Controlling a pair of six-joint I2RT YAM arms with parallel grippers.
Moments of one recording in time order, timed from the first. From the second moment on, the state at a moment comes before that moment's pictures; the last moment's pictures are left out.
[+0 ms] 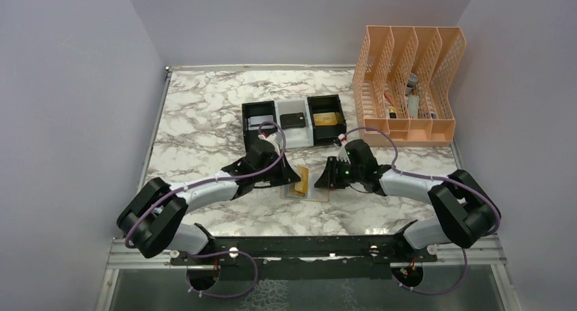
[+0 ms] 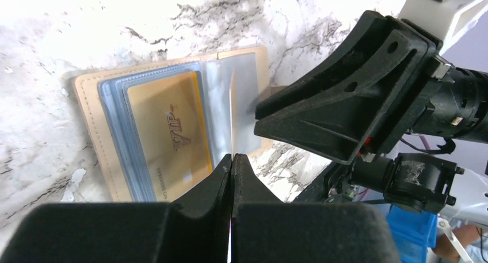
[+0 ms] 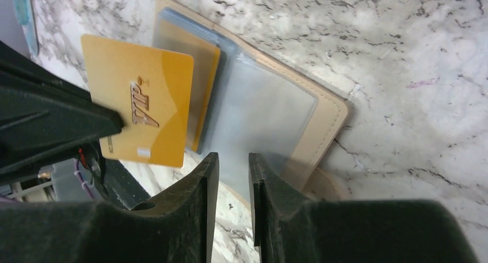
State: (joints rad) left arm -0.73 1.39 0.56 0.20 0.29 -0.91; right arm 0.58 1.45 0.51 0.16 -0.40 0.64
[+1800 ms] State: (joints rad) left arm -0.46 1.06 0.45 0.43 0.63 -0.91; right arm 0.41 0.80 0.46 0.27 -0.28 0.50
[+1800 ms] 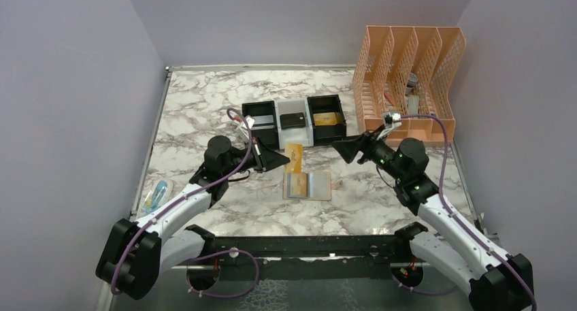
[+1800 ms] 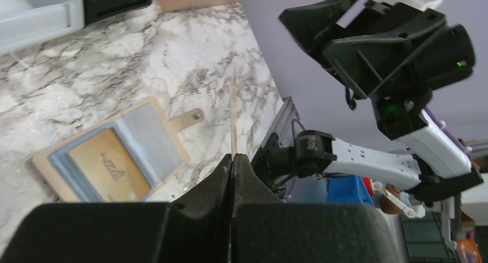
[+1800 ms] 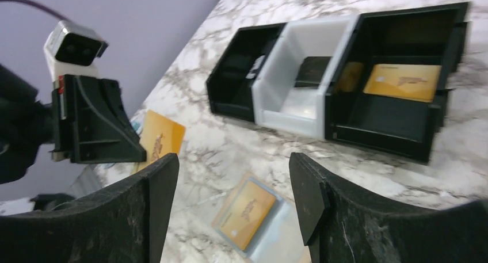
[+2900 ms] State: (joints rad) left arm -0.58 1.13 0.45 0.72 0.68 -1.02; right arm 0.46 1.33 0.50 0.90 -0.98 1.00
